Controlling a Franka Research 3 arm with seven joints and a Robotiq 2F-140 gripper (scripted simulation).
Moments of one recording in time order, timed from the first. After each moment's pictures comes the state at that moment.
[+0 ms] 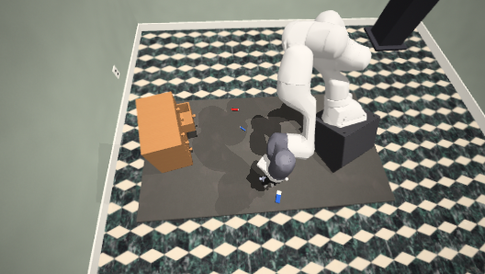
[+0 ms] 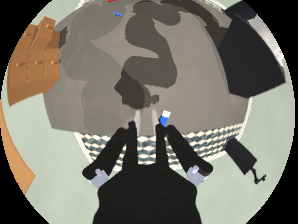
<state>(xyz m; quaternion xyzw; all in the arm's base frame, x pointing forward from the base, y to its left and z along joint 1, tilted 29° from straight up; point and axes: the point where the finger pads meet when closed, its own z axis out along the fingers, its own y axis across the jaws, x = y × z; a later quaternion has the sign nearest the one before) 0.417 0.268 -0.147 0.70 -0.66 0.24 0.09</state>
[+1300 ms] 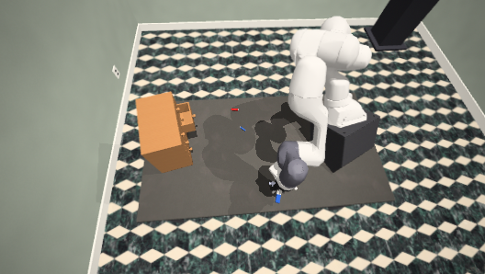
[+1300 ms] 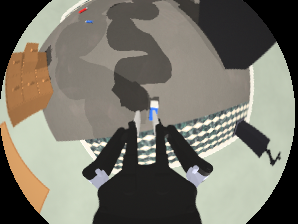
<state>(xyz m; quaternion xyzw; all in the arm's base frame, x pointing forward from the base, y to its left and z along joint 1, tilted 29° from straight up) 0.379 0.289 -0.184 0.63 -0.73 0.25 0.06</state>
